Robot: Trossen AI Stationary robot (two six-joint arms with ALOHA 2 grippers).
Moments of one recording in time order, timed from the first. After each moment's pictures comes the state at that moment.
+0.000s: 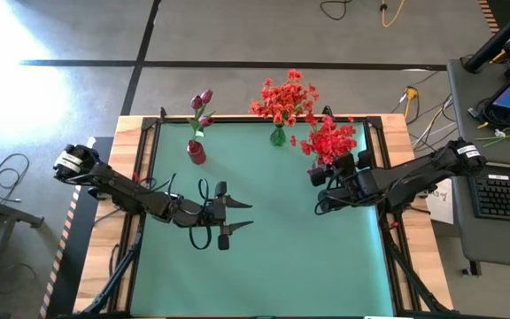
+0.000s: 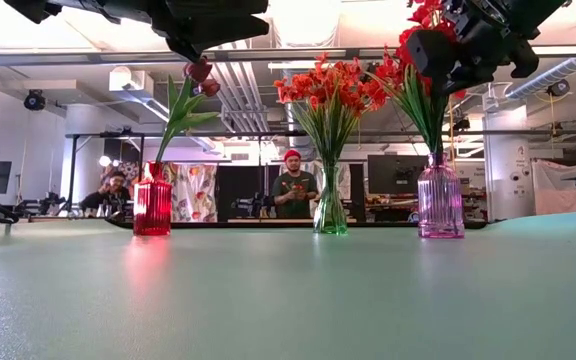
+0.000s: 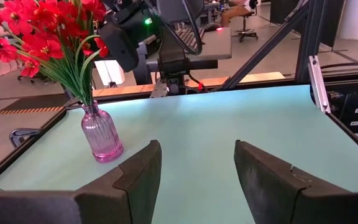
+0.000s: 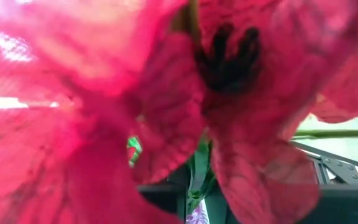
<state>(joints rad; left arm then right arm) -0.38 1.40 0.68 0.56 -0.46 0.02 0.22 1.29 0.92 -1.01 1.22 1.25</state>
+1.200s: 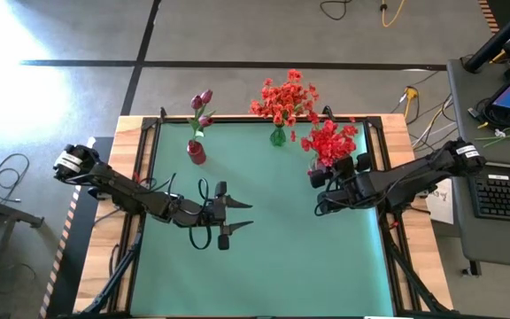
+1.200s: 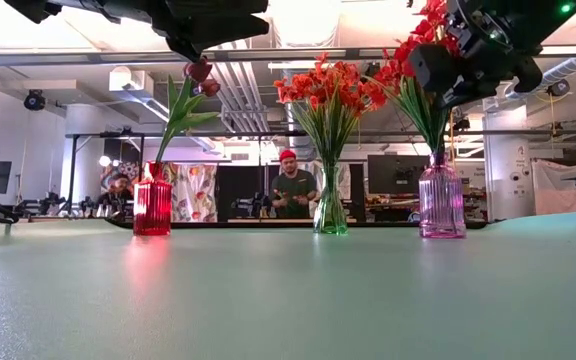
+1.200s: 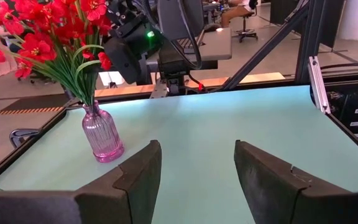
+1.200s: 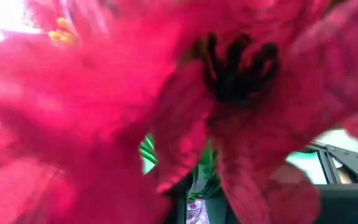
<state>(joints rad) -0.38 1.40 0.68 0.56 -0.46 0.02 0.22 1.30 0.85 -0.95 1.20 1.28</state>
